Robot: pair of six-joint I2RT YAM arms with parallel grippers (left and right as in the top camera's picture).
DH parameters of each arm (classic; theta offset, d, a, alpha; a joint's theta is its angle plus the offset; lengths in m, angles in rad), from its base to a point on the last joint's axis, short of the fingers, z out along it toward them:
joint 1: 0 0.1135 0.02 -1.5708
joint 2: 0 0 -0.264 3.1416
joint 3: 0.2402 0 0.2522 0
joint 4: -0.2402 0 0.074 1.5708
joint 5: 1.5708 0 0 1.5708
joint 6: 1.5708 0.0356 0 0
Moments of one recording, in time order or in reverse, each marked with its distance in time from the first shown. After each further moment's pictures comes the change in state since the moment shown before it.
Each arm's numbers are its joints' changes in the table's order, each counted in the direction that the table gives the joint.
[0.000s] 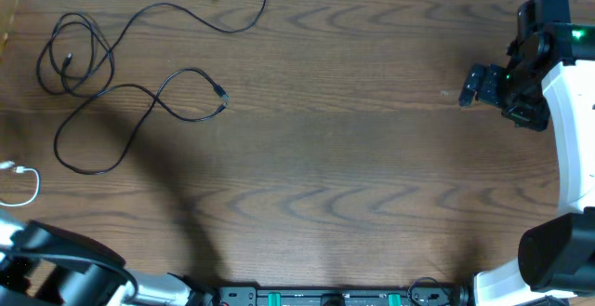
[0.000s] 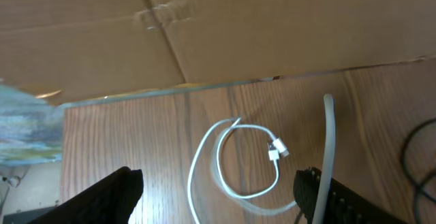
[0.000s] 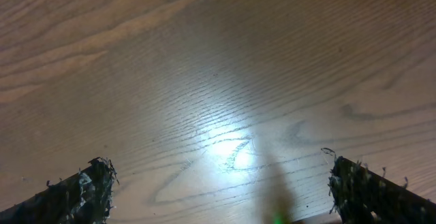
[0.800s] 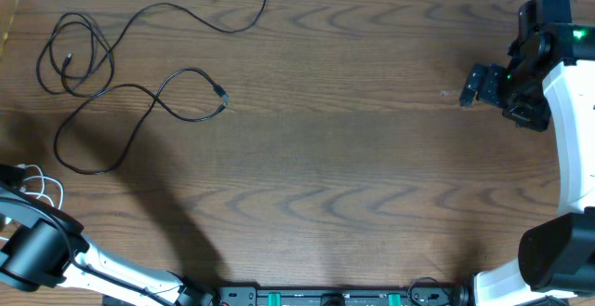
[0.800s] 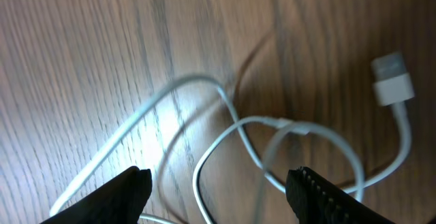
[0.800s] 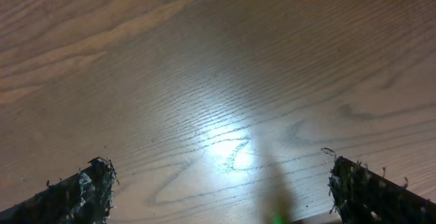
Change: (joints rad) left arm 0.000 0.360 -0.053 -0.031 0.004 -0.014; right arm -0.004 0.000 0.000 0.000 0.000 0.000
